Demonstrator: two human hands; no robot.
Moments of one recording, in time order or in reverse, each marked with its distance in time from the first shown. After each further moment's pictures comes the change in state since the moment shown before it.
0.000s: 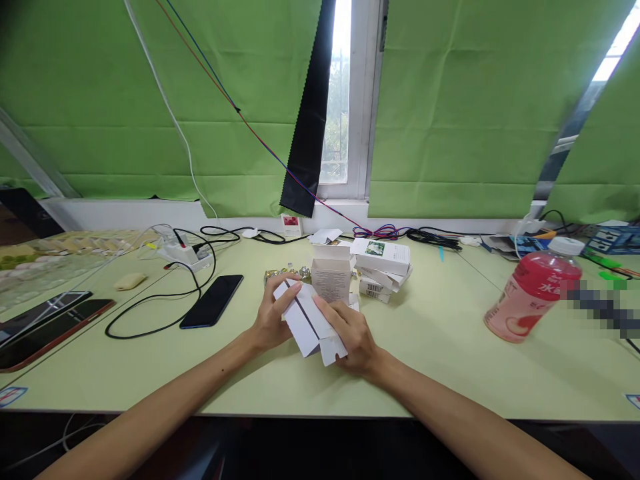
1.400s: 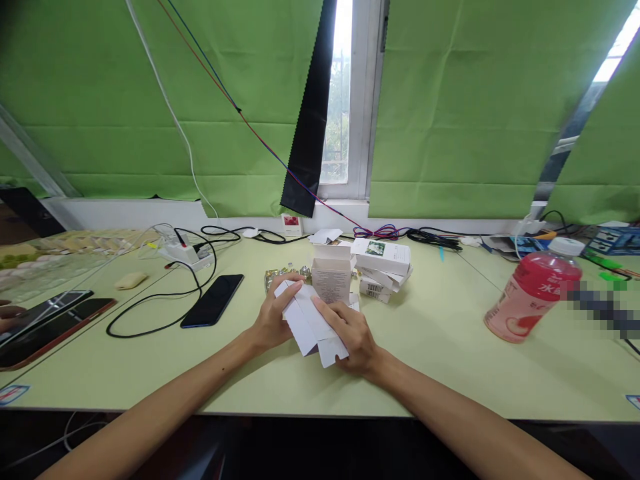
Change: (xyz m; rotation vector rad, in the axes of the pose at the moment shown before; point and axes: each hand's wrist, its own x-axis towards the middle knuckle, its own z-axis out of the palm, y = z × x) left_hand 0.002 0.002 0.001 -0.049 -0.022 -0.015; right_hand -0.003 0.002 0.001 0.035 0.019 -0.010
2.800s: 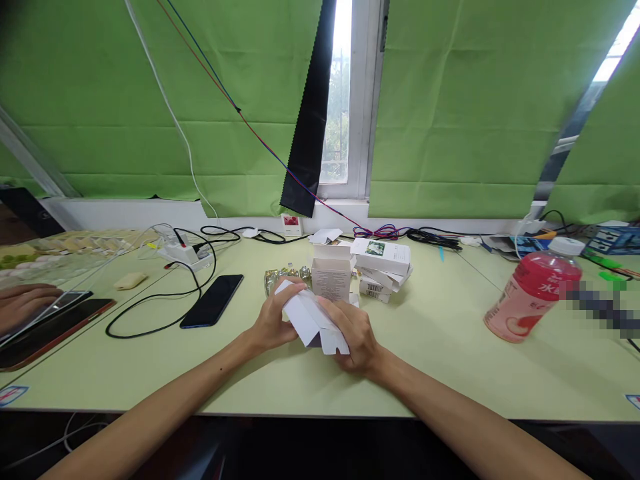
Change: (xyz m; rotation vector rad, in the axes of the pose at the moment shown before) left_hand 0.002 0.003 -0.001 -0.081 -0.037 -0.052; right_hand 0.006 0.002 -0.003 0.034 0.013 -0.039
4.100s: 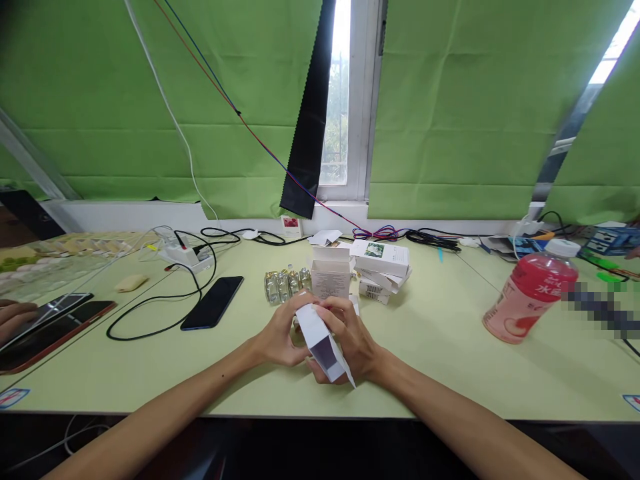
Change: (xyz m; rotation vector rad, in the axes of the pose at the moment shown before) left_hand 0.001 0.019 0.006 -0.351 -0.178 -0.150; right_hand 0.001 -0.004 0.003 -0.009 0.006 -0.084
